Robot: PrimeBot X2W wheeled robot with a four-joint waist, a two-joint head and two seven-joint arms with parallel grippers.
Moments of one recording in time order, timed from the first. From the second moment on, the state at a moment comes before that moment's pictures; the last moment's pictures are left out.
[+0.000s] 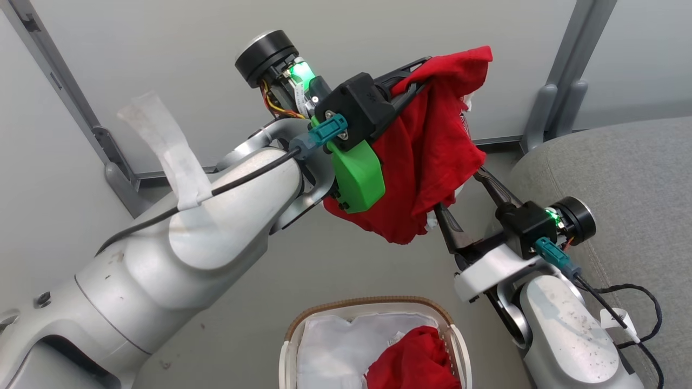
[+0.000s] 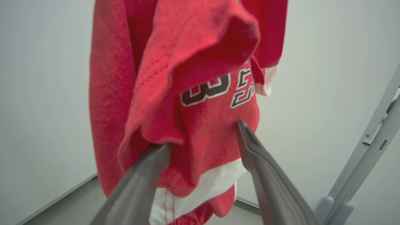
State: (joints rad) left arm -1.10 0.25 -1.07 0.32 -0.52 -0.13 -0.09; right arm -0.37 -0.05 0.26 0.25 0.03 0.13 -0.26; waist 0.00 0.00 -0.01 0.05
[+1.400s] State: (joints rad) left arm -0.60 0.21 -0.91 0.42 -0.61 -0.02 -0.26; right arm -0.43 -0.05 0.09 0.25 0.02 0.13 -0.26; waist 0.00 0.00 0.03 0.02
